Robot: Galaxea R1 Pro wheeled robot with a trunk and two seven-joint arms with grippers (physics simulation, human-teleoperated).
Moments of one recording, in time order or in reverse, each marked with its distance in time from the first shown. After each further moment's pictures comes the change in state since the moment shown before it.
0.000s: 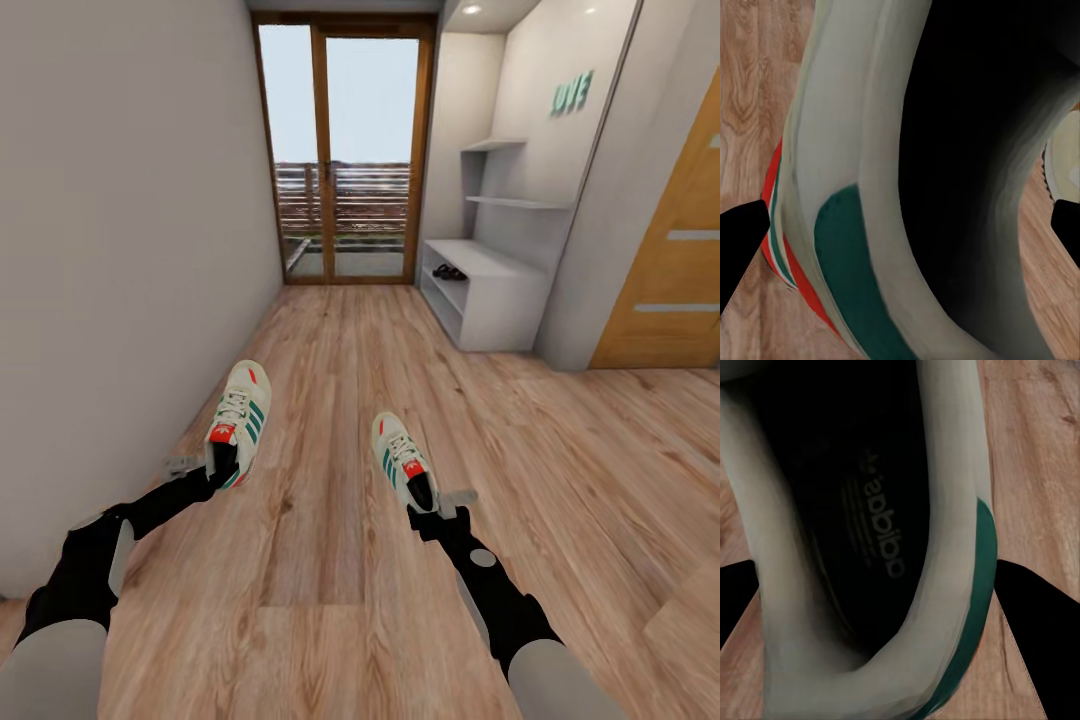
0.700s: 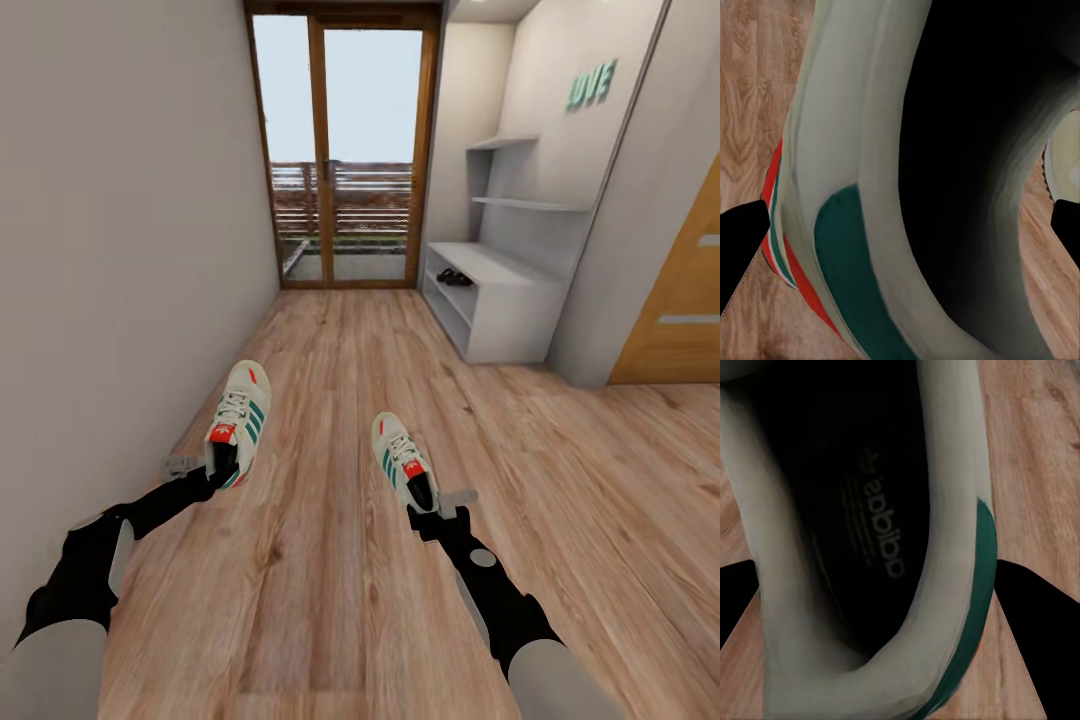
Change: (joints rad) left arm 0.000 0.000 0.000 0.000 0.000 0.000 0.000; right arm 0.000 0.000 0.000 0.000 0.000 0.000 0.000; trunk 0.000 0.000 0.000
